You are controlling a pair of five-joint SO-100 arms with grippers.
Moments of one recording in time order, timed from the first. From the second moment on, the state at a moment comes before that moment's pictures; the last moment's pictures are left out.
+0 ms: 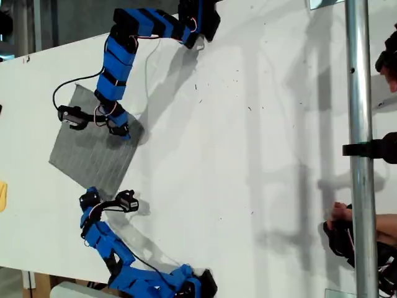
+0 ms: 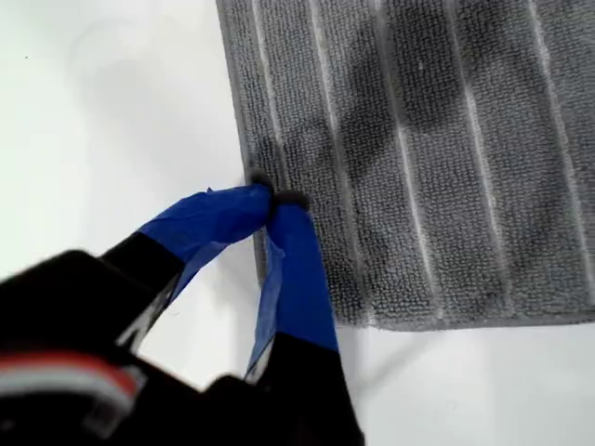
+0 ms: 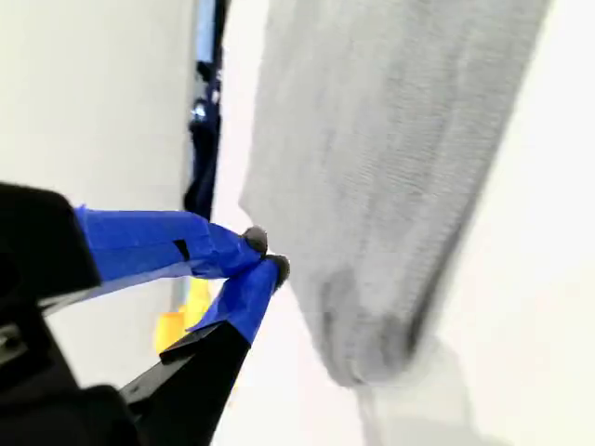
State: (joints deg) arm 0 -63.2 39.3 48.4 29.8 -40.0; arm 1 40.6 67.1 82.3 37.4 37.2
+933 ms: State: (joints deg) arm 0 -59.2 40.2 45.4 72.0 -35.7; arm 1 40.8 71.4 85.4 37.0 37.5
